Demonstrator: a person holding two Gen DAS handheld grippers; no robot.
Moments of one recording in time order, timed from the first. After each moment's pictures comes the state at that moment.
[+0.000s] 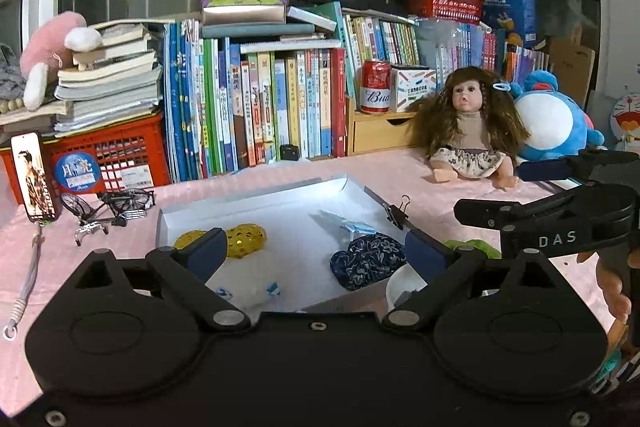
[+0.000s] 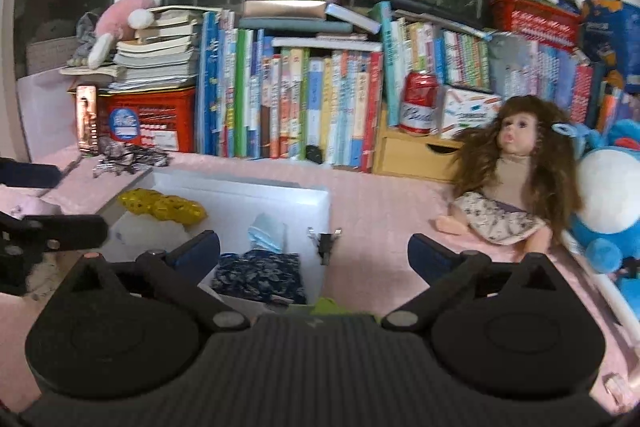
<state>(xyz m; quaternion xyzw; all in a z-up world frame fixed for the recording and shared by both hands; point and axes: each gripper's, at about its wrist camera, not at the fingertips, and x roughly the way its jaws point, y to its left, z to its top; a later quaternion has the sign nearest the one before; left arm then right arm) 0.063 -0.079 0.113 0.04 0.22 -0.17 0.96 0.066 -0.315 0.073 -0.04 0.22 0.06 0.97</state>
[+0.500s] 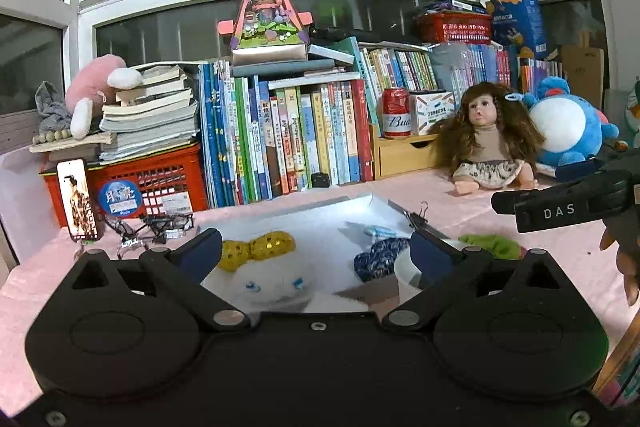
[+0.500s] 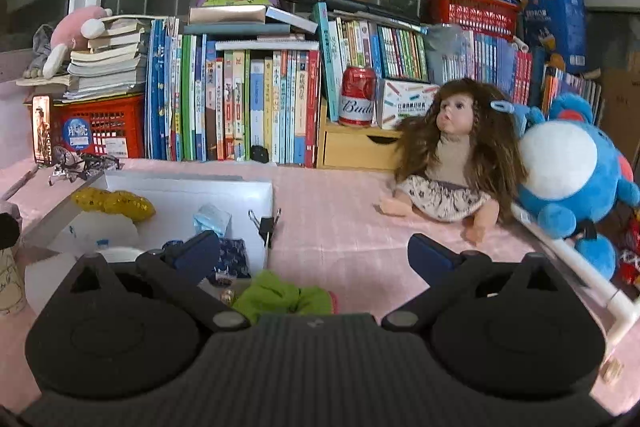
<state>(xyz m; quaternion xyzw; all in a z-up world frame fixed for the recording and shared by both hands) -0.002 -0.083 0.087 0.06 0.14 -0.12 0.98 0.044 -0.339 0.049 -0.03 0.20 -0.01 0.98</state>
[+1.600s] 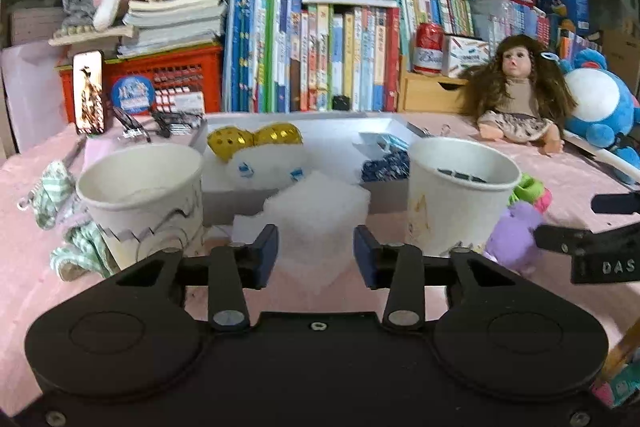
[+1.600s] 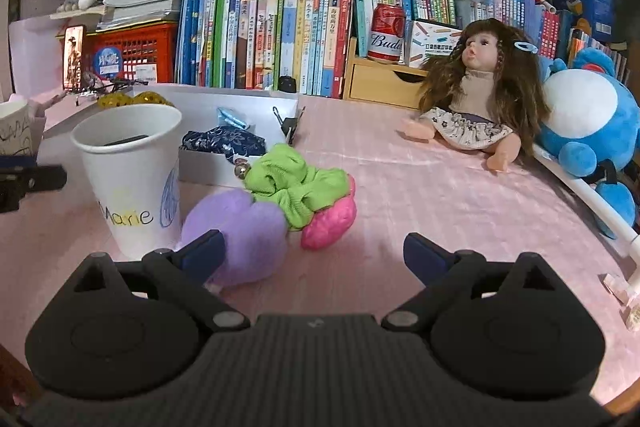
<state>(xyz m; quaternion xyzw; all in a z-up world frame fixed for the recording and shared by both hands) 0.005 -0.088 0.014 0.01 0.23 -0.06 0.97 0.007 -0.343 -0.009 -0.05 0.26 0.03 0.96</state>
